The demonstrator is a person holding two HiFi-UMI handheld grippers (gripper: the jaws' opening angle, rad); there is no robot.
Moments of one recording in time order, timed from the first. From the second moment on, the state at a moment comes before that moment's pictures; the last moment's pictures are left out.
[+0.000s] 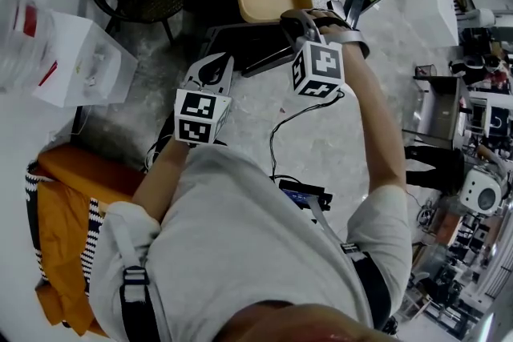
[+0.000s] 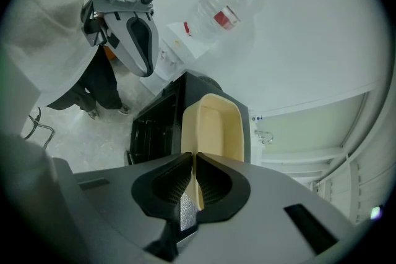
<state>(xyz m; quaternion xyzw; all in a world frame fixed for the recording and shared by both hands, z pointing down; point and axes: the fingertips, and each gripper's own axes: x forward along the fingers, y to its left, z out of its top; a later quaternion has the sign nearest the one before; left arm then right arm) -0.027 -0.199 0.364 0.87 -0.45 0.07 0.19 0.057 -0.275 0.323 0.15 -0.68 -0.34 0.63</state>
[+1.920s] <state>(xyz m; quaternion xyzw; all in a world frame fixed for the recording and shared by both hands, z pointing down) -0.070 -0.058 0.402 0.88 -0.42 0.11 0.19 0.042 -0.078 0.393 0.22 -0.71 -0.22 0.64</state>
